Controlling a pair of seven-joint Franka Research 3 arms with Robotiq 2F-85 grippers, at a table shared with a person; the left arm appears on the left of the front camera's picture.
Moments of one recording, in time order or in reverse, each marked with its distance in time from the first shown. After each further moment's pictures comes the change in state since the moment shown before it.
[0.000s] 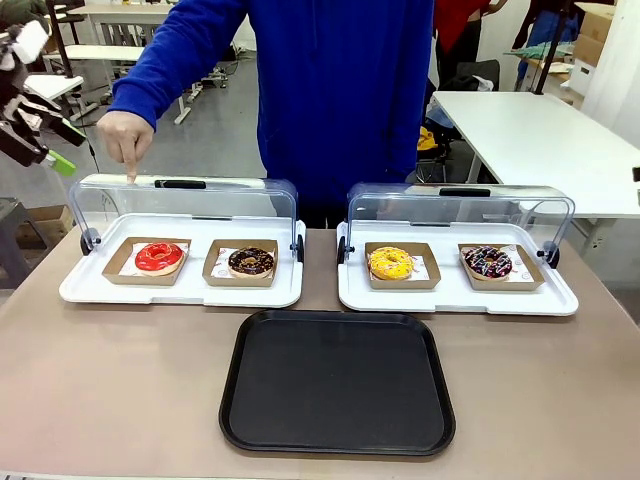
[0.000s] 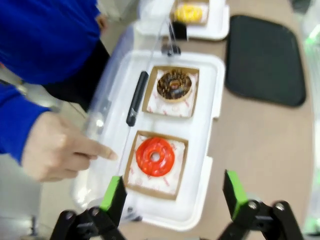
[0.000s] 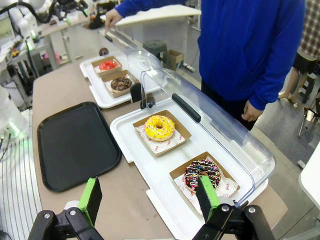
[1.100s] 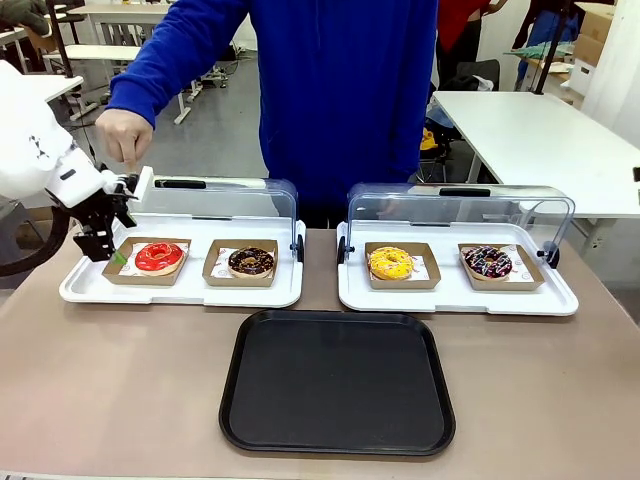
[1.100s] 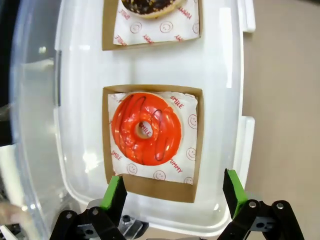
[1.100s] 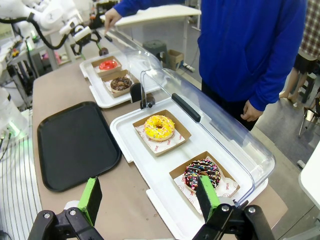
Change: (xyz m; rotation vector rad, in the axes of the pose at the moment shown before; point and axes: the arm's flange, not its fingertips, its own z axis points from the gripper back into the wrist) left arm -0.037 -0.015 -0.173 0.039 0.426 -0.213; right arm 0.000 0.000 0.001 -0.001 0.000 -0.001
